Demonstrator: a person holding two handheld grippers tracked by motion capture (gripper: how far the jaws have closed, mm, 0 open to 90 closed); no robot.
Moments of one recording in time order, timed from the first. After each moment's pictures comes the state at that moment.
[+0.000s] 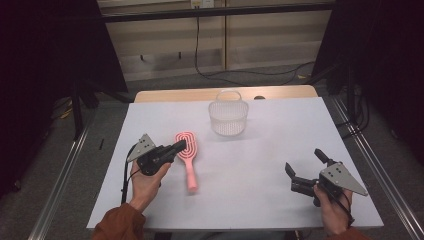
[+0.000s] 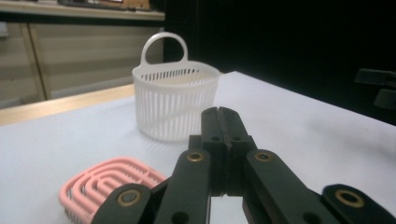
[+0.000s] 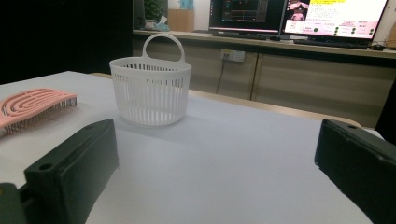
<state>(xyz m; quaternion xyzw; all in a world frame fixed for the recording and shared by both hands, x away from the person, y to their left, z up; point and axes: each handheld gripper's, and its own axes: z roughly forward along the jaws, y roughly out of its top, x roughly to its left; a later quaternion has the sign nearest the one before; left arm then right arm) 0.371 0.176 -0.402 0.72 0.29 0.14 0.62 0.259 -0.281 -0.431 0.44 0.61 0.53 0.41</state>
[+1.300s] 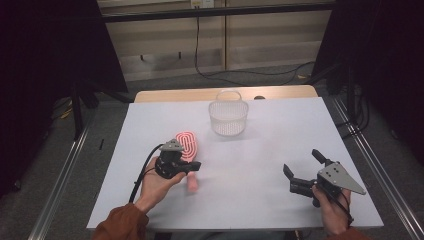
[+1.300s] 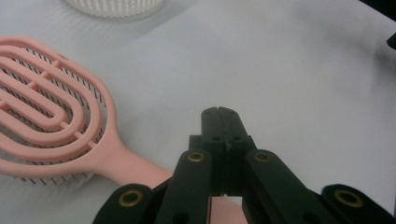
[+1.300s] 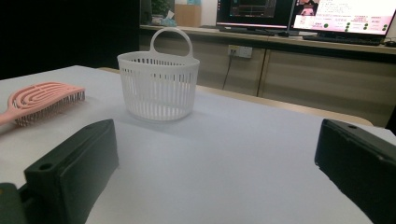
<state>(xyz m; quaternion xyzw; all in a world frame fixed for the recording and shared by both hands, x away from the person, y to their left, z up) 0.372 0.133 -0.408 0.85 0.31 0.01 0.43 0.260 -0.279 -0.433 0.43 0.62 0.53 0.39</state>
